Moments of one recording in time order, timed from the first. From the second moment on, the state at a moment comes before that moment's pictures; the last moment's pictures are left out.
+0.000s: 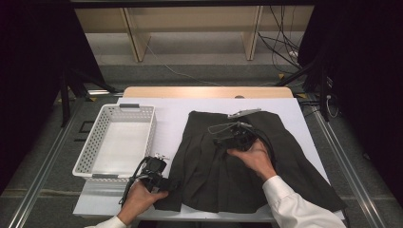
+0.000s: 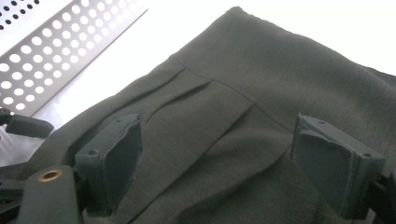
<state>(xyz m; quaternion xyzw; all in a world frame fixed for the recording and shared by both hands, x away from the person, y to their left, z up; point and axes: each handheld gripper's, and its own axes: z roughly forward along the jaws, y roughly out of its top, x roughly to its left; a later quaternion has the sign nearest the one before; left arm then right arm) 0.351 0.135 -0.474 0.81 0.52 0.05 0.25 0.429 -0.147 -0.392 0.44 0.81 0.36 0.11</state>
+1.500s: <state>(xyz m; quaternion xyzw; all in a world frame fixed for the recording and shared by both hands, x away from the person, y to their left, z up) 0.341 0.070 -0.397 0.83 0.40 -0.01 0.40 0.455 -0.102 -0.383 0.42 0.84 0.33 0.07</state>
